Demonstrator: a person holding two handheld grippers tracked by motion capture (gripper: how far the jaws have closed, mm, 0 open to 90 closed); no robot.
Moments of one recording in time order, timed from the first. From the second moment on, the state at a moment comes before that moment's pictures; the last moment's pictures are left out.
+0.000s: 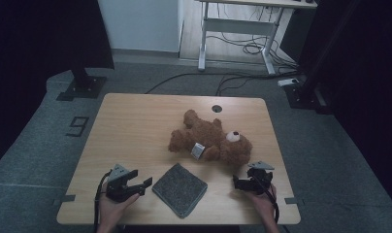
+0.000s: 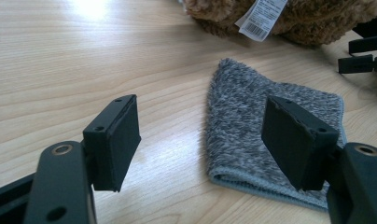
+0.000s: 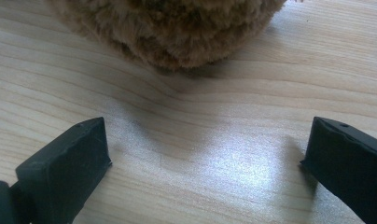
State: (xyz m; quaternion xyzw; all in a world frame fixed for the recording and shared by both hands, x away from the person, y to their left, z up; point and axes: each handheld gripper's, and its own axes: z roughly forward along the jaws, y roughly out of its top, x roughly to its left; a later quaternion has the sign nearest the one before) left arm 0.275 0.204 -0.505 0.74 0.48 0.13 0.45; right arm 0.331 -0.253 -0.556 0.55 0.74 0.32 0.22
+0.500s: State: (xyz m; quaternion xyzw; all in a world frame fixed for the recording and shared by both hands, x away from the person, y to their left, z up) left arm 0.302 0.180 -0.478 0.76 0.44 0.14 0.45; right arm 0.314 -0.262 -0.539 0.56 0.70 0.38 0.22
